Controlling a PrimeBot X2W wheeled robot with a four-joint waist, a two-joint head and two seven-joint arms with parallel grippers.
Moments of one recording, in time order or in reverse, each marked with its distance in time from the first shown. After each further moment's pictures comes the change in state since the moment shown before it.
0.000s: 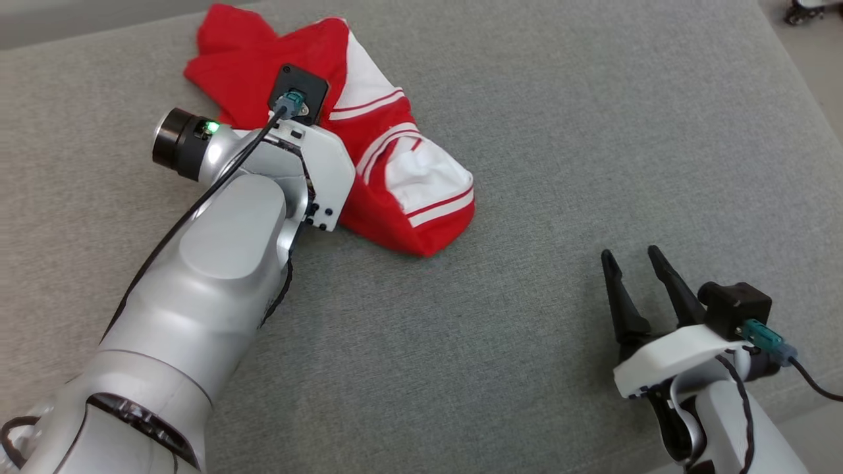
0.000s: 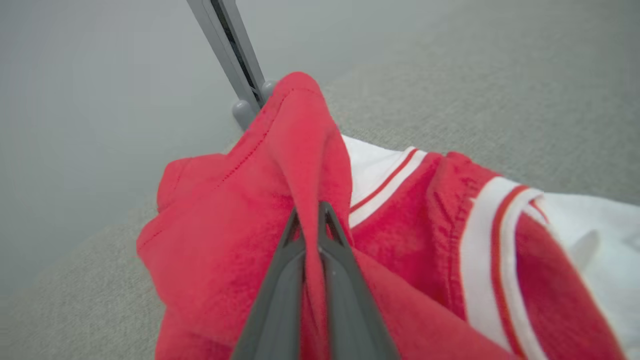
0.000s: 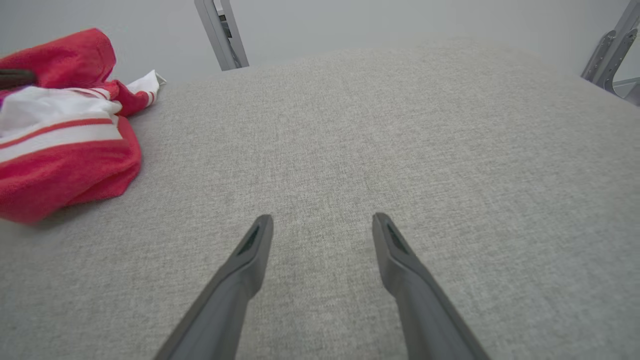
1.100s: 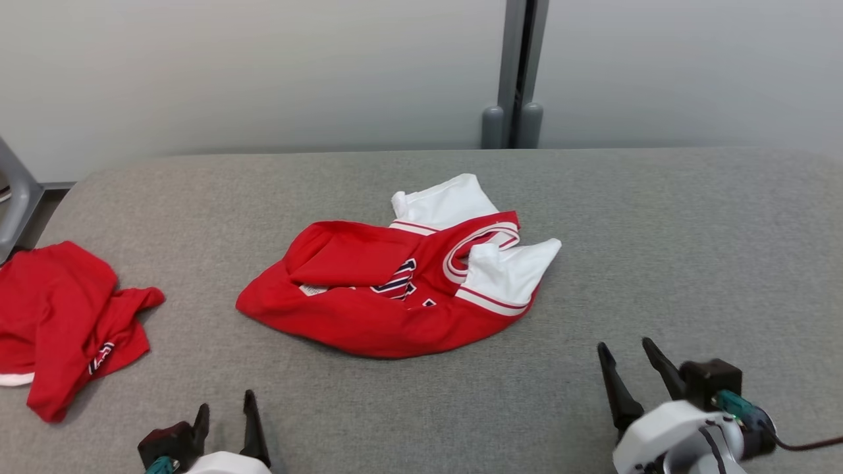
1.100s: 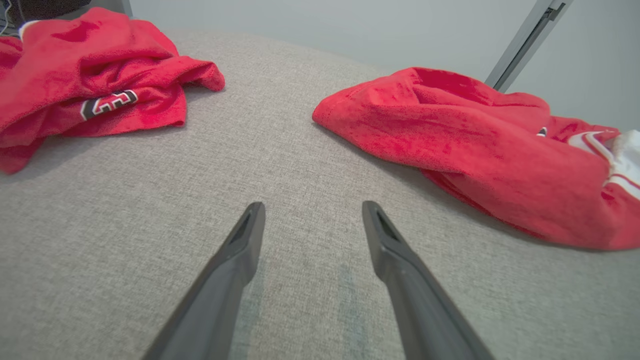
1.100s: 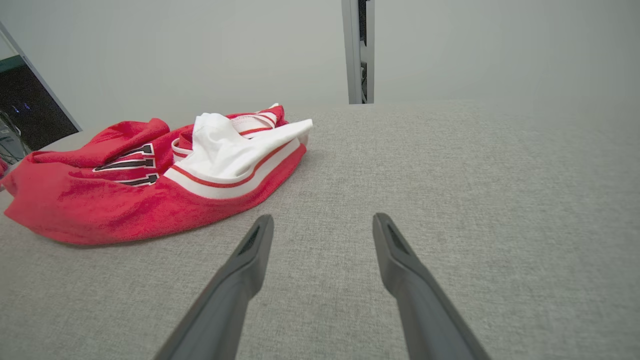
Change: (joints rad) left arm 1.024 0.001 0.703 -0.516 0.015 0.049 -0.301; right arm 0.153 0.001 -0.016 0.102 -0.066 0.000 0.000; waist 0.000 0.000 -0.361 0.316
